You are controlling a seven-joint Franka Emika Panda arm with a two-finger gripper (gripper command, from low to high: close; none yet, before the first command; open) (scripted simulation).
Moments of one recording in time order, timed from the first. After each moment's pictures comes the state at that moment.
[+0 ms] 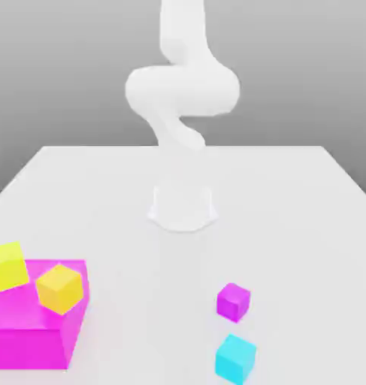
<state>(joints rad) 0.05 -0.71 -0.03 -2.32 0.02 2.34 0.72</state>
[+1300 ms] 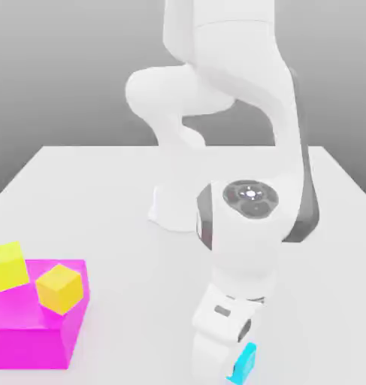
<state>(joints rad) 0.27 0.43 -0.08 -2.45 0.12 2.88 -0.10</state>
